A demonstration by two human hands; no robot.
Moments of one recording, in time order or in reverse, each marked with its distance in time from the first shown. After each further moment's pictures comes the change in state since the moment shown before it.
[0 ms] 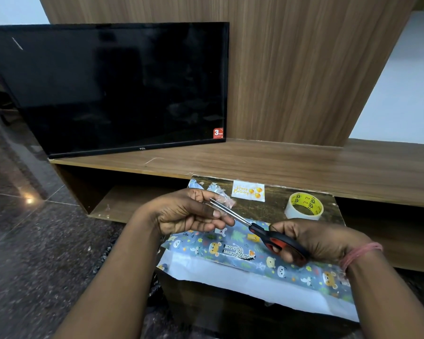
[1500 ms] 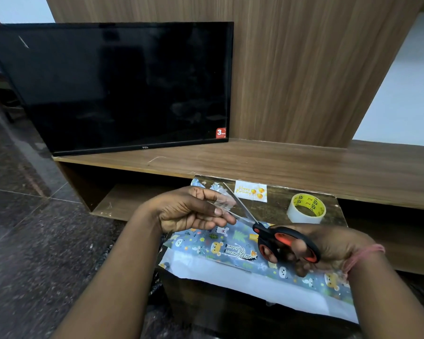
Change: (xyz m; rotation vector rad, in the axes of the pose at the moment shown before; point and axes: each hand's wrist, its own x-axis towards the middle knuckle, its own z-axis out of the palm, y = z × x) left_hand -0.004 0.004 0.000 -0.009 -0.001 -0.008; right_hand 0.010 0.027 -0.007 0.470 -0.135 -0.077
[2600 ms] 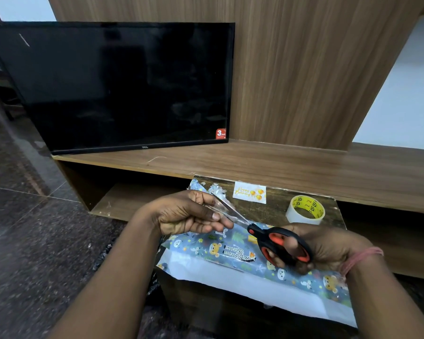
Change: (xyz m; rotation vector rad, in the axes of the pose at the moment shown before) left_hand 0.005 -0.009 -0.006 -0.014 -0.006 0.011; right_hand -0.012 -0.021 0.022 -0.395 -0.111 -0.042
